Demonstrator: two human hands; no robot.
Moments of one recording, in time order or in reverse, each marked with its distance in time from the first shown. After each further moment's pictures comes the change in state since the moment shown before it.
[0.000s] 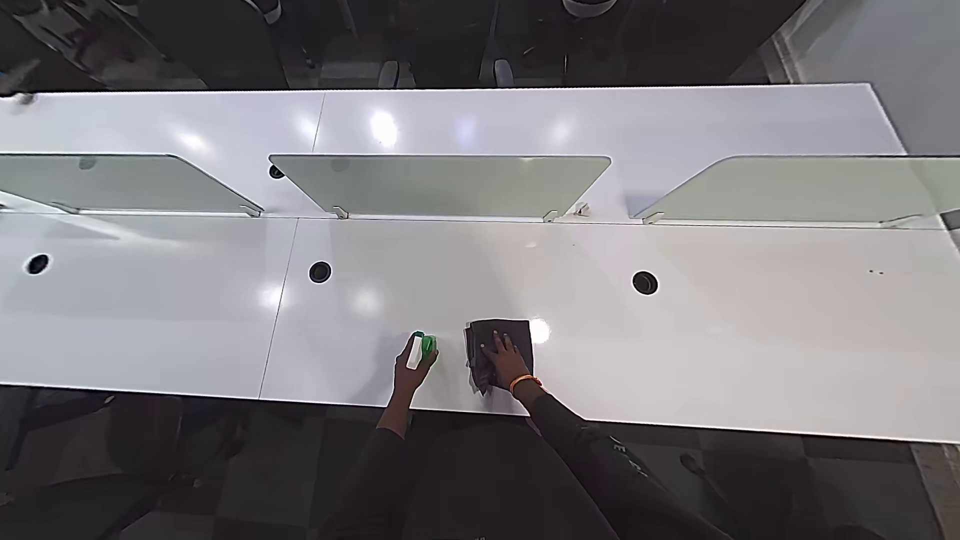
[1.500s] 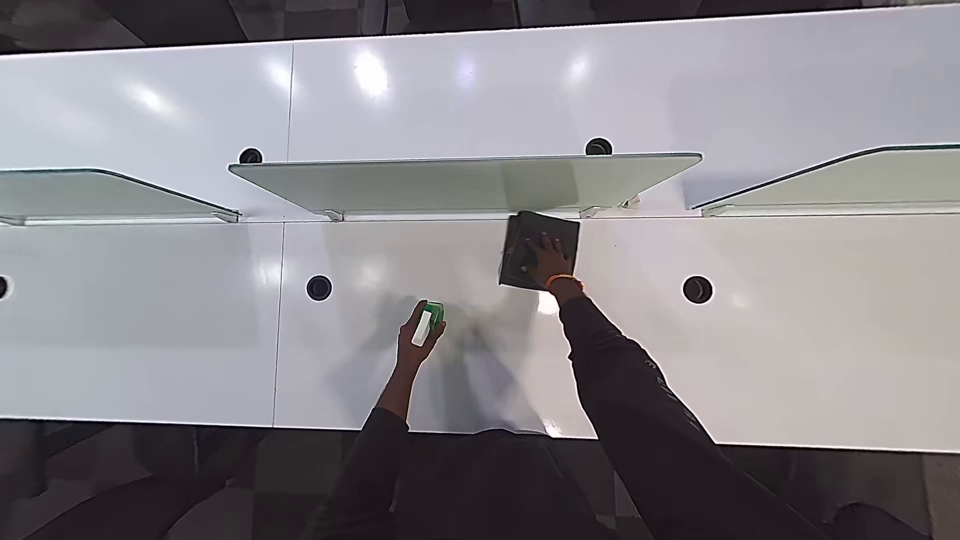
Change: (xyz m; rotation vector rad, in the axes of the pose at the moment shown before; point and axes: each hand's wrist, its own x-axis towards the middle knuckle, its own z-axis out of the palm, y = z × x) left_hand 0.149 0.059 -0.042 0.087 -0.104 0.042; right_hand 0.195 0.080 -0.215 0.212 0.367 0.281
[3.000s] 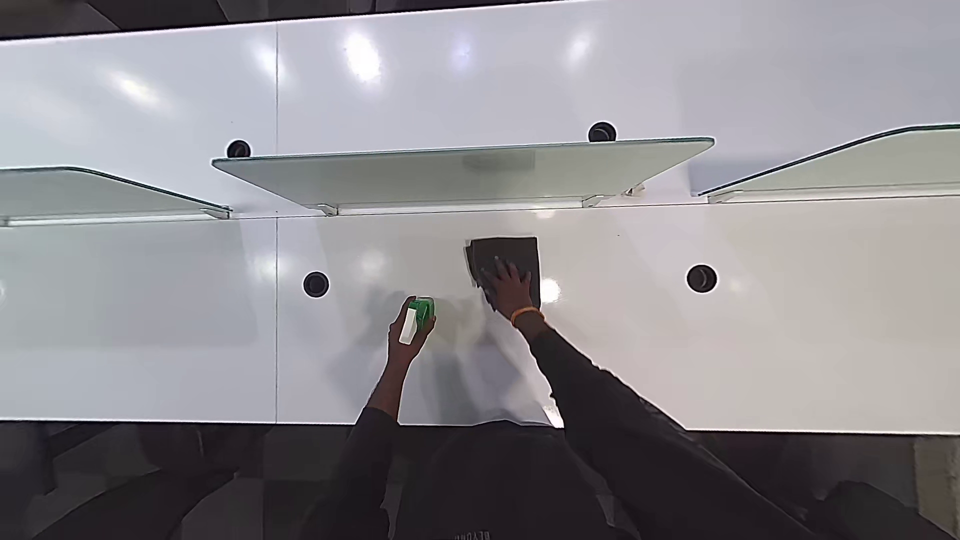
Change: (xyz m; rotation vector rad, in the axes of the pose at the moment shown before) left_hand 0.005 -0.012 -0.016 0.018 0.017 -0.056; right_hand -0.069 -0.073 0.070 -0.056 -0.152 -0.197
